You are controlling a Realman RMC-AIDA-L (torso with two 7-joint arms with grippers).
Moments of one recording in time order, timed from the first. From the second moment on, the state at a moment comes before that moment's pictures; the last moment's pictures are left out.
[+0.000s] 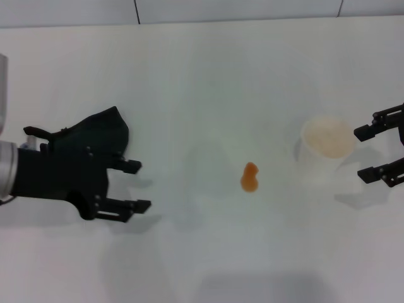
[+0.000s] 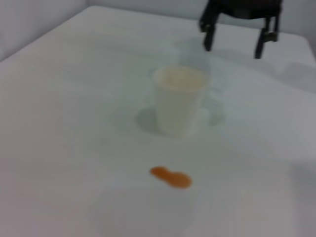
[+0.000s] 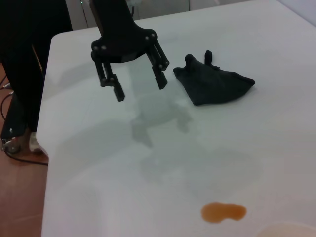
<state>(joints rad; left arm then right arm) -0.38 -2.08 1.04 1.15 2.11 1.68 -1.55 0.53 1.92 -0.89 -1.19 -2.17 -1.88 1.62</state>
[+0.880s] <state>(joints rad) -0.55 -1.96 0.79 0.99 2.37 1.58 -1.61 0.56 1.97 -0.92 -1.18 -2.17 -1.88 1.63</state>
